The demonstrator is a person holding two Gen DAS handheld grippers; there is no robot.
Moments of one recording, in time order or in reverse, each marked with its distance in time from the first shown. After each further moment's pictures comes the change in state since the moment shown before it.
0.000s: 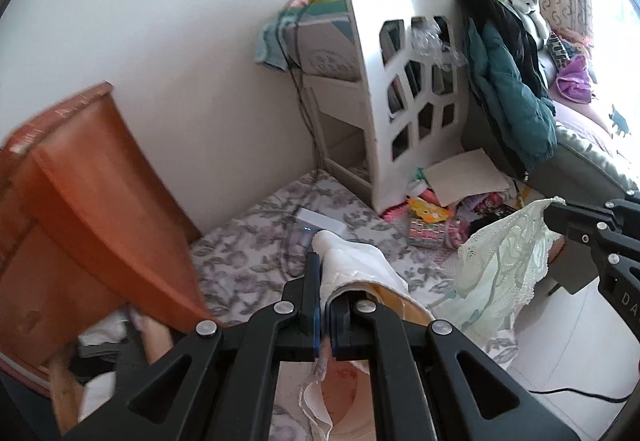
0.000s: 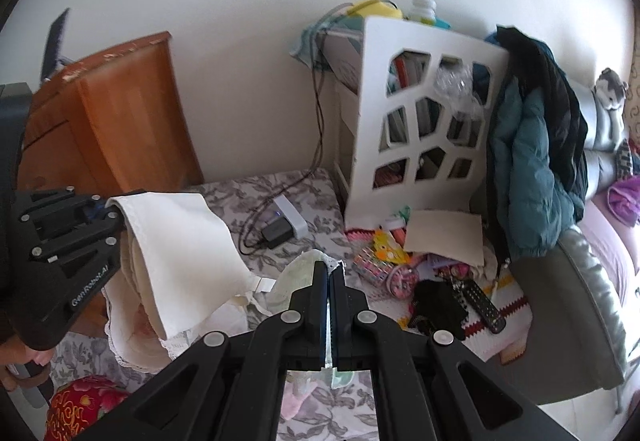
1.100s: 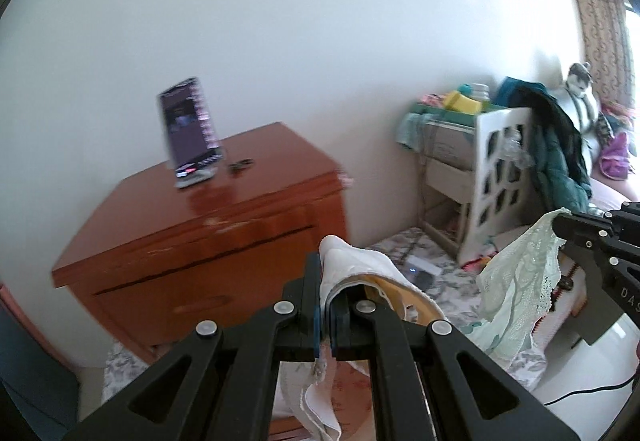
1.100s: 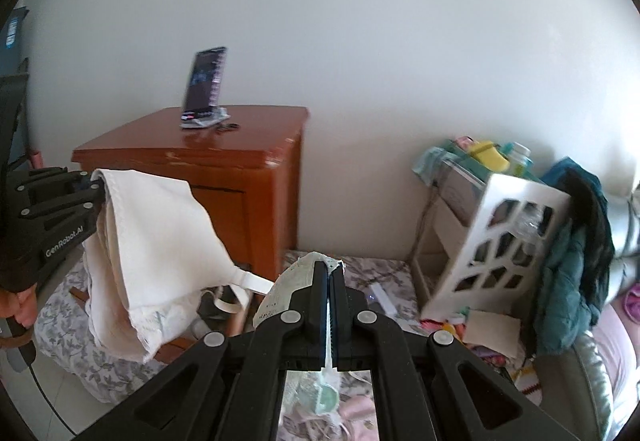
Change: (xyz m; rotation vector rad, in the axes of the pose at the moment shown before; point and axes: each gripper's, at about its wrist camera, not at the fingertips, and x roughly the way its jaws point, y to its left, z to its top) left arm -0.207 0.180 -0.039 -0.161 -0.217 0.203; right arm -0.140 0.188 0.045 -0.219 -0.253 0.133
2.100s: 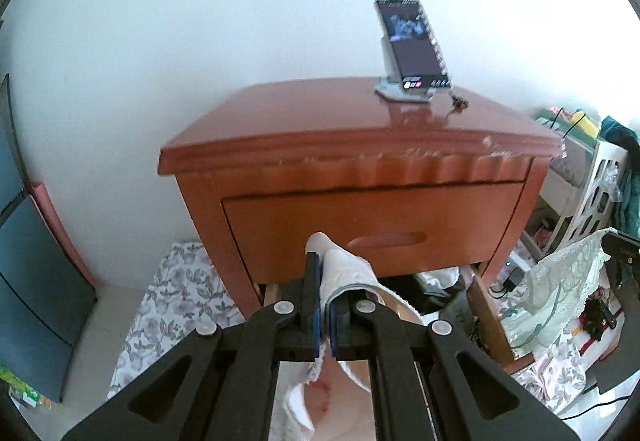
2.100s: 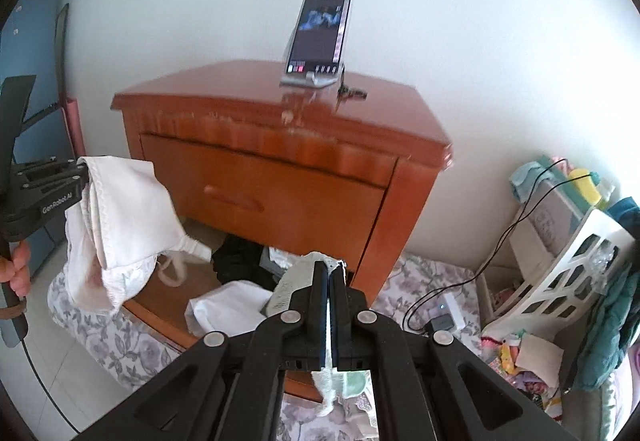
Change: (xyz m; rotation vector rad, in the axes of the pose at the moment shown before) left arm 0.006 0.221 -0.090 -0.279 0.103 0.217; right arm 0.083 0.157 0.024 -0.163 0.079 0.141
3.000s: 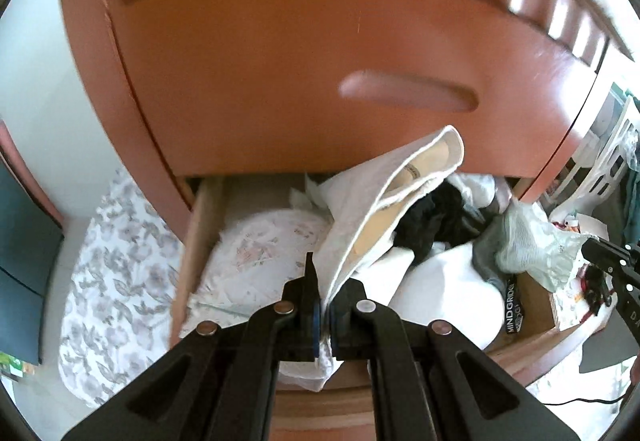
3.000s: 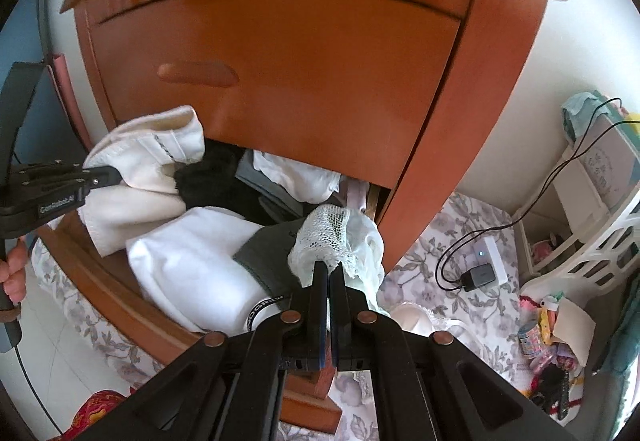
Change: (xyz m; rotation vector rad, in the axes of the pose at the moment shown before) left arm 0.131 -0.016 -0.087 -0.047 0.298 -0.068; right arm 0.145 0.005 -0.065 -0.004 0.249 0.051
